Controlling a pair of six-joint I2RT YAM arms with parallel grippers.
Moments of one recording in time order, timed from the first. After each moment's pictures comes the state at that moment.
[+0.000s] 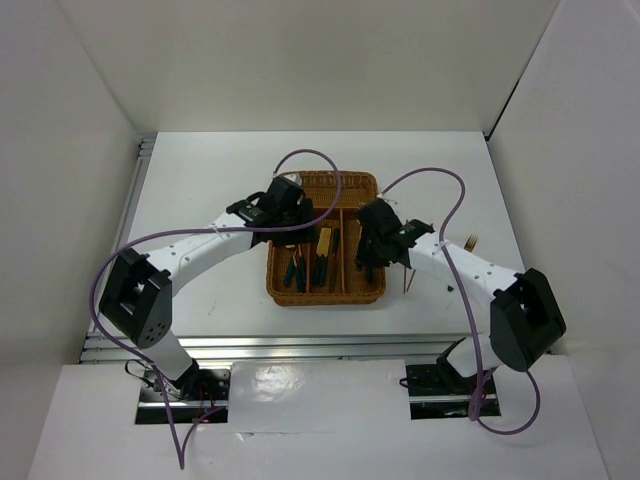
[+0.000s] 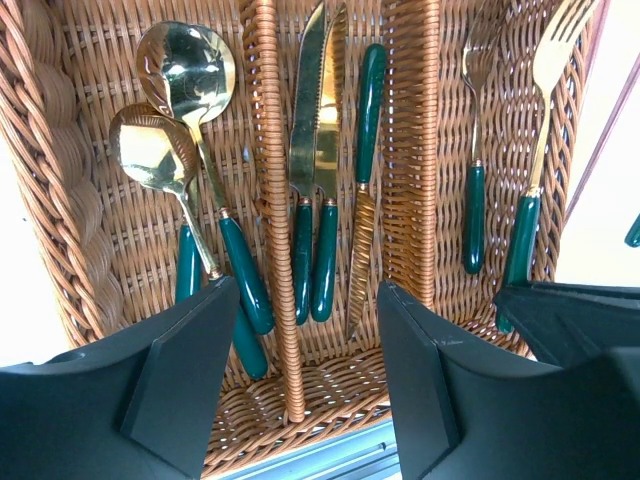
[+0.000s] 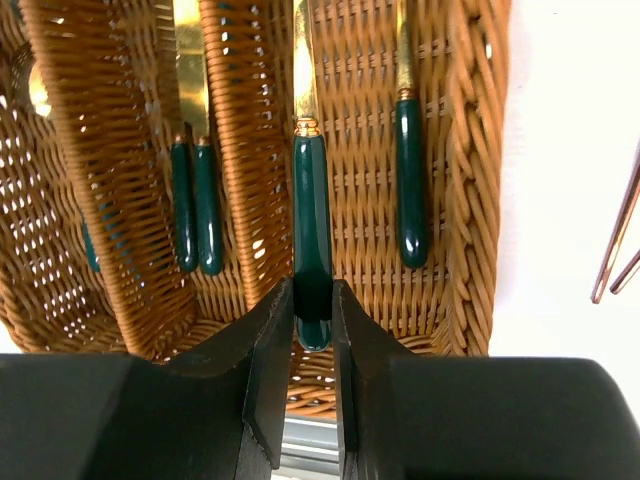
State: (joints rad) left arm -0.62 1.64 1.27 -0.50 -0.05 -0.68; right arm 0.62 1.43 0.99 -0.57 0.16 0.78
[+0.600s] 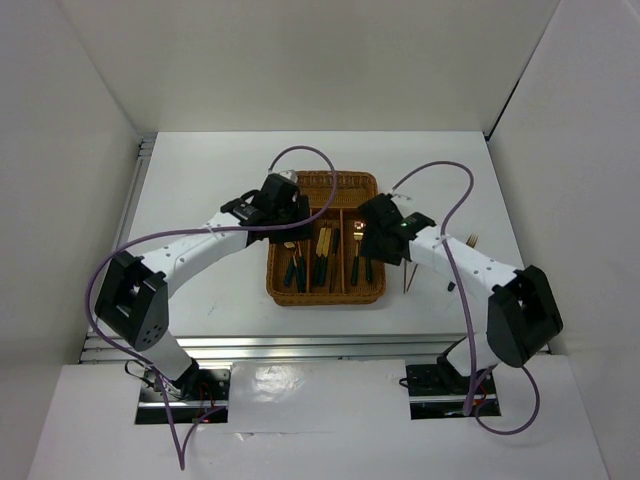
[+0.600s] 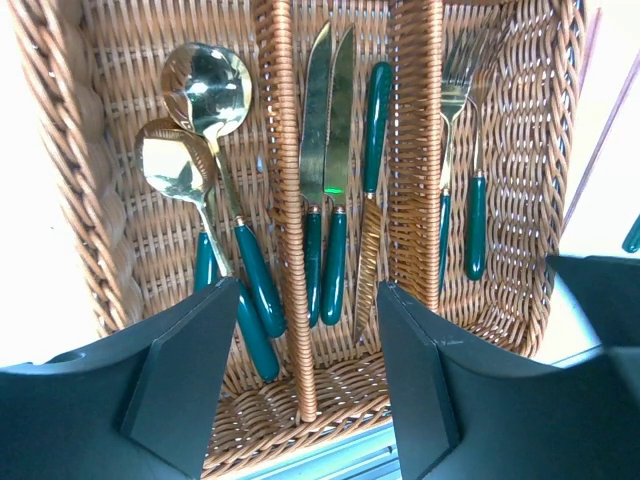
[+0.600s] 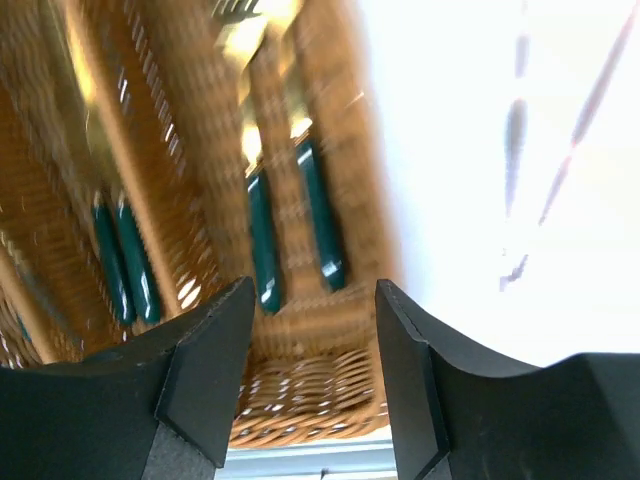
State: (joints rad) left arm -0.60 1.62 1.27 -0.50 -0.04 -0.66; right arm 0.59 1.47 1.04 -0.67 0.31 0.80
